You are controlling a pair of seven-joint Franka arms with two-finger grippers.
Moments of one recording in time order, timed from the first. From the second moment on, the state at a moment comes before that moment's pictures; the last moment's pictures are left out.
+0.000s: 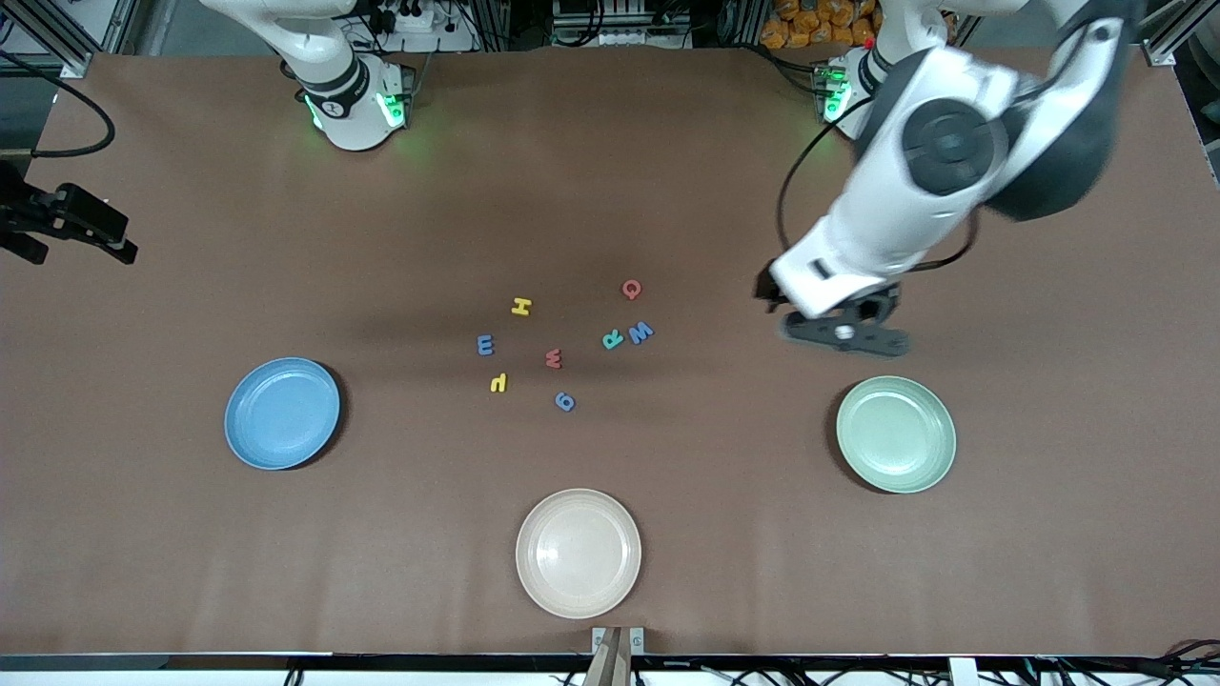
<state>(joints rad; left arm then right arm) -0.33 0.32 -0.21 -1.52 0.04 1.82 -0.28 -0.06 0.02 0.04 -1.48 0.00 1.54 0.00</state>
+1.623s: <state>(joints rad) -0.61 0.74 -0.22 -1.61 0.17 2.23 -0.25 -0.03 0.52 0.04 -1.50 -0.09 1.80 -0.07</state>
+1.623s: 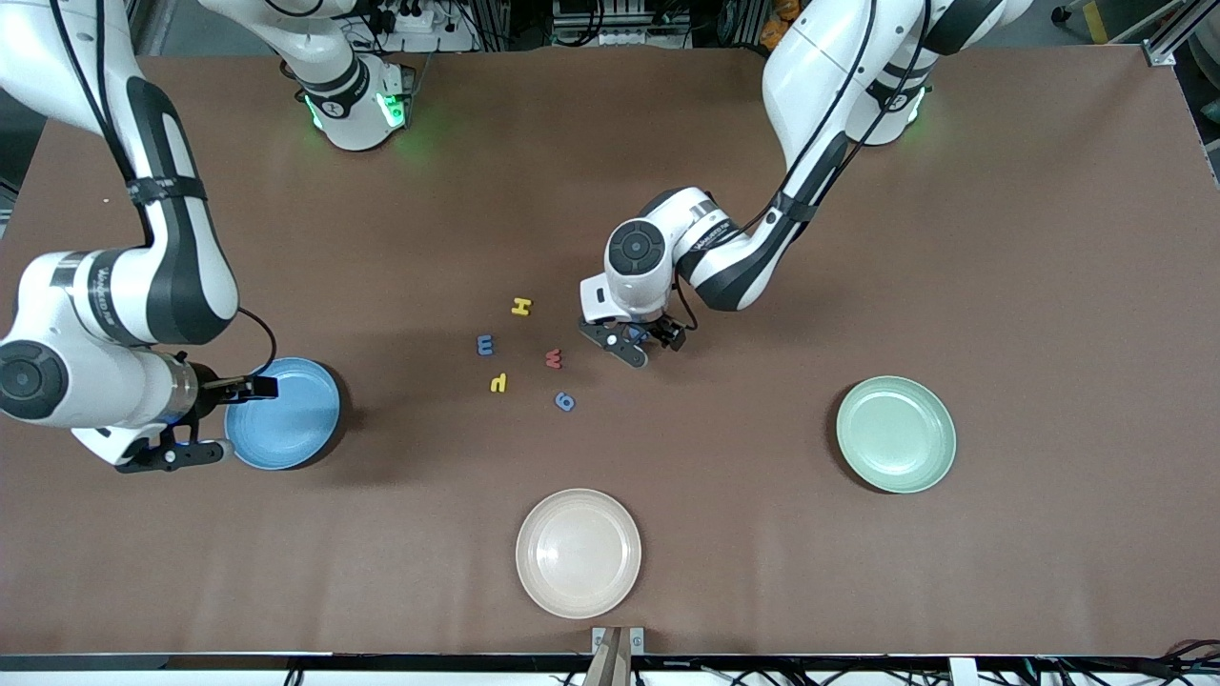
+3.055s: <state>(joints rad) -0.62 0.74 -0.22 -1.68 0.17 2.34 -0.25 0.02 0.53 0.08 -1.62 -0.06 2.05 -0.07</state>
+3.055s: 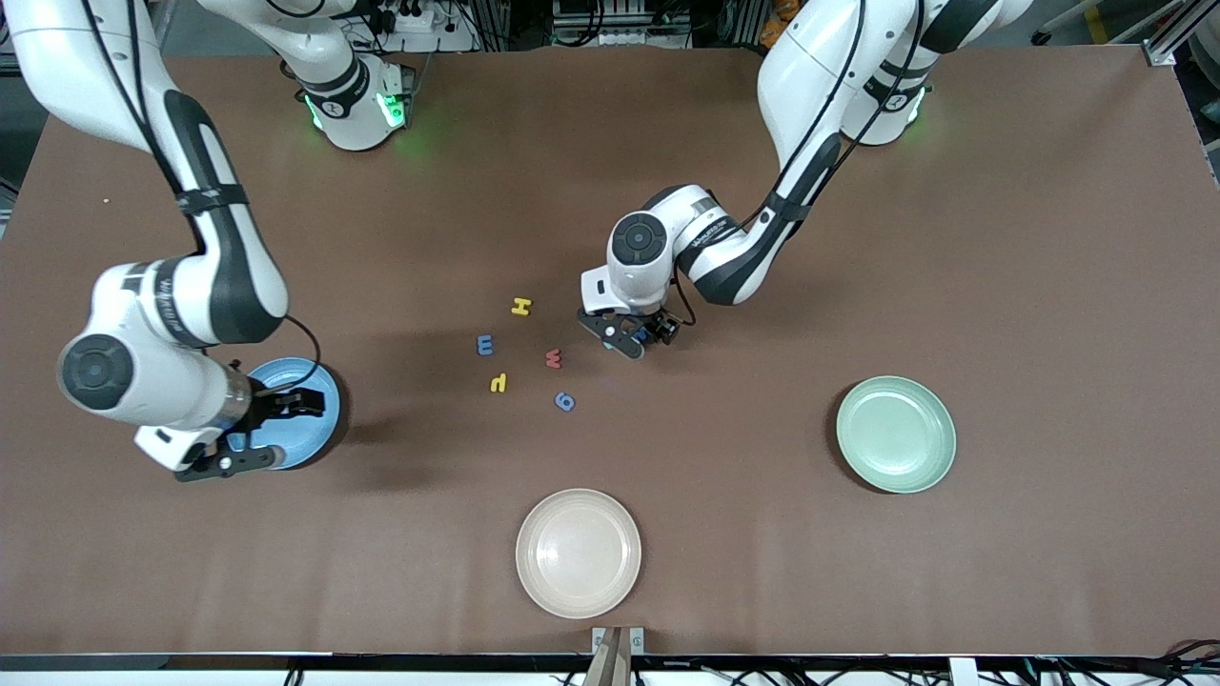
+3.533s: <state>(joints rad) -0.62 0.74 -0.22 -1.68 0.17 2.34 -0.25 0.14 0.55 0.08 -1.64 -0.05 2.17 0.14</state>
